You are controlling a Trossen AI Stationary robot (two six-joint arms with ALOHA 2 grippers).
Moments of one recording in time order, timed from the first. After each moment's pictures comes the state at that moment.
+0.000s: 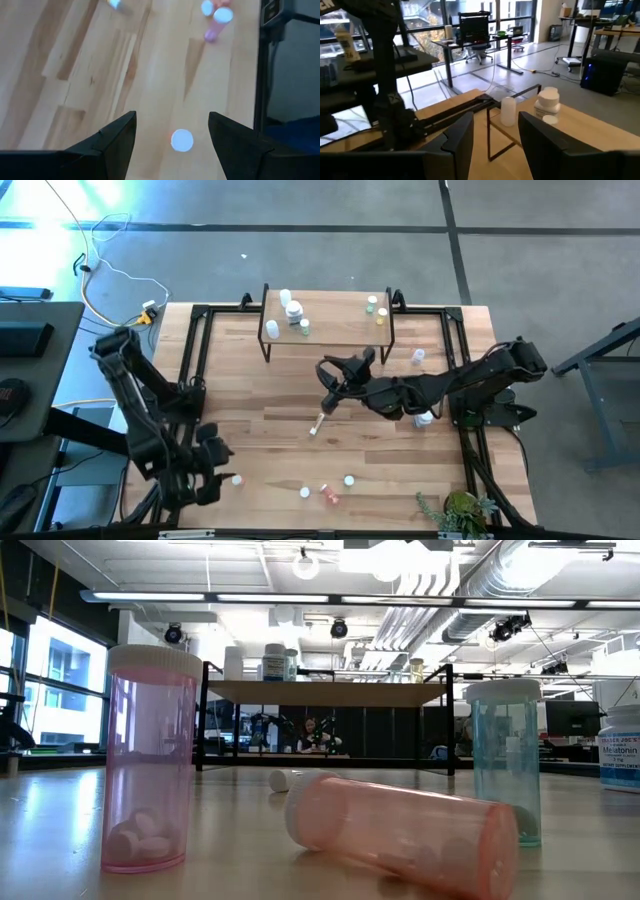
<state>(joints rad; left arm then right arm) -0.95 1.36 1.06 -0.98 -0.56 -1.22 0.28 1.57 1.25 0.17 0.90 0.18</state>
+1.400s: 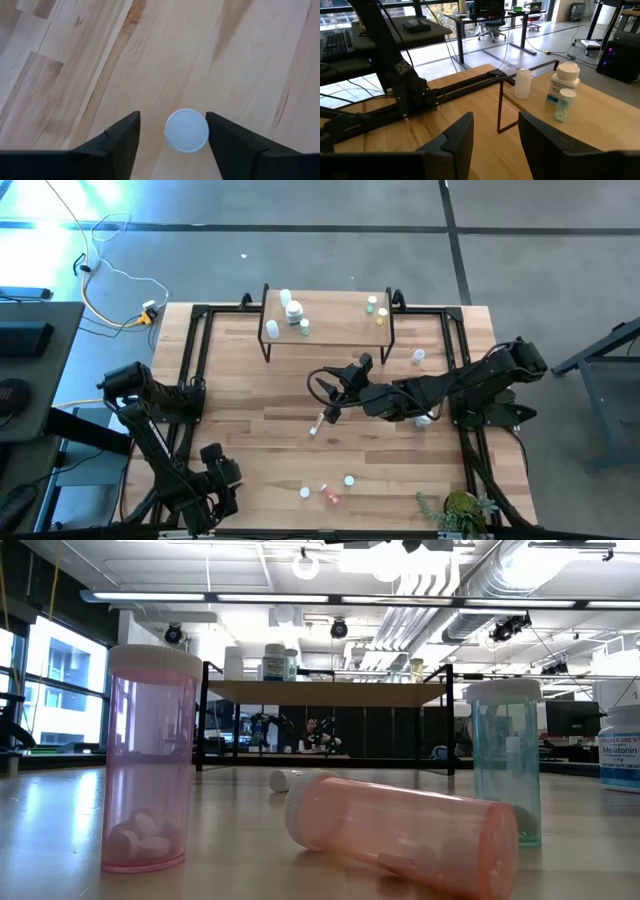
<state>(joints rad) -0.98 1.72 1.06 -0.92 -0.51 -1.45 0.30 1.57 1.25 0.01 0.81 0.27</state>
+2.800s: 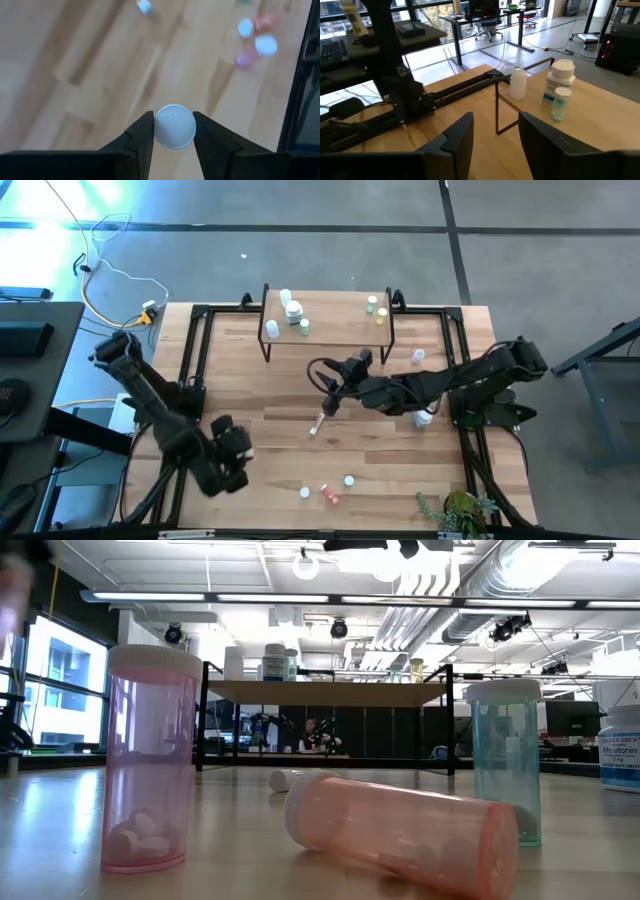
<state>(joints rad) -0.72 1.40 1.06 -0.93 -0.48 -1.18 0.25 1.56 1.25 0.01 0.79 0.32</state>
